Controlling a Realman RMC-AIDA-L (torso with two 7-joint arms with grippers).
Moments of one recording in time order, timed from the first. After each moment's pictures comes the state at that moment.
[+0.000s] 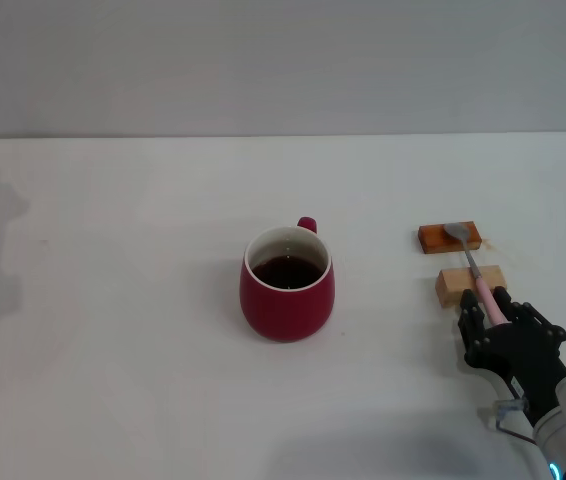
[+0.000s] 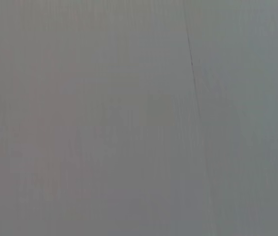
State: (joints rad) left arm -0.51 -2.04 -1.33 -0.18 2.38 1.13 0.10; right arm 0.26 2.08 0.32 0.59 -1.74 -0.99 -0.22
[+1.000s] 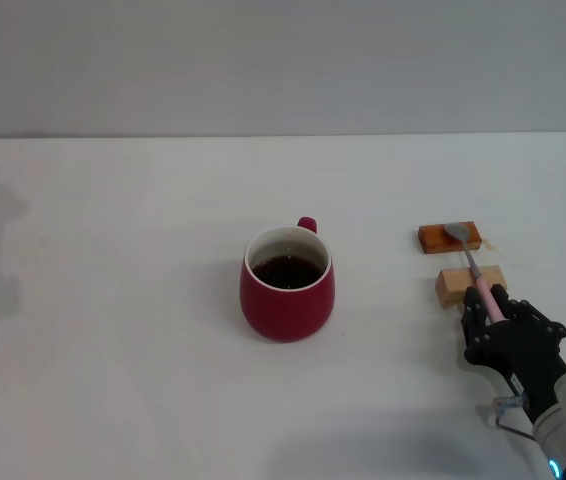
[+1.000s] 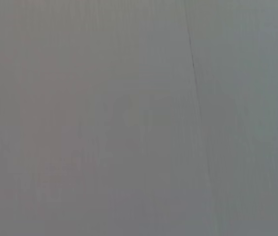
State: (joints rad) left arm -0.50 -2.03 -1.33 -0.18 2.38 1.14 0.10; right arm 0.26 2.08 0.33 0.59 -1.74 -0.99 -0.23
